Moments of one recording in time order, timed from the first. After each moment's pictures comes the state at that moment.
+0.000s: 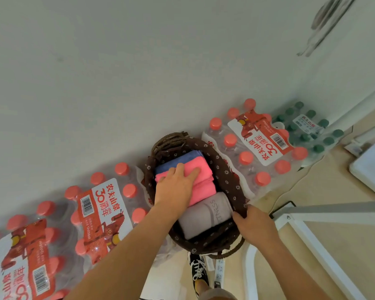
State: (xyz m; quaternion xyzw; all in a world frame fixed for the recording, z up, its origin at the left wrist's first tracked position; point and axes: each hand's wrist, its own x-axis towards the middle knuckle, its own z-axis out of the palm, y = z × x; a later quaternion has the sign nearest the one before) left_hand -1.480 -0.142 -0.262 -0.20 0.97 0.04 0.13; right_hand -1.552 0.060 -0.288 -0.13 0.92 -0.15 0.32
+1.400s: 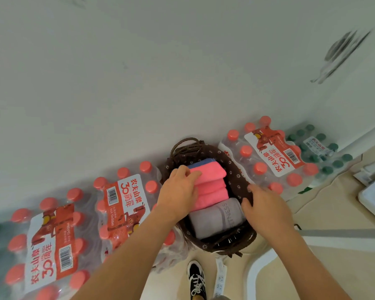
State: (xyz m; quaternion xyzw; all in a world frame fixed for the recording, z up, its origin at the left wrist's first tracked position) left_hand -1.443 -0.159 -0.242 -0.23 0.95 0.18 -0.05; right_hand -1.561 0.030 -0.220 -0.31 0.94 -0.10 0.11
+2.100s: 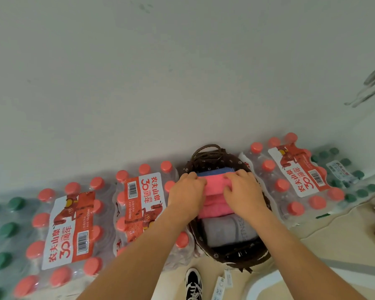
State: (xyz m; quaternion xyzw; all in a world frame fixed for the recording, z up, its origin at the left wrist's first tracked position) left_hand -1.436 -0.170 -0.237 -0.31 0.94 0.14 0.00; right_hand -1.562 -0.065 -0.231 -0.44 0.88 -0.12 0.12
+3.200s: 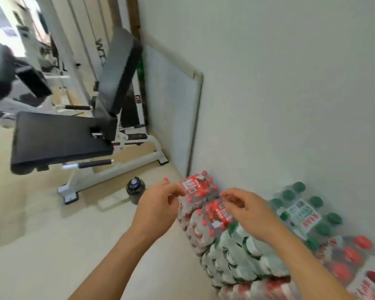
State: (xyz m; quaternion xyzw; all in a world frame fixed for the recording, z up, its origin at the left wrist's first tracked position) left_hand -0.774 -0.061 -0.136 -0.80 0.45 0.13 -0.36; right_hand -0.959 -0.191 -0.118 -0.81 0.40 -0.07 0.42
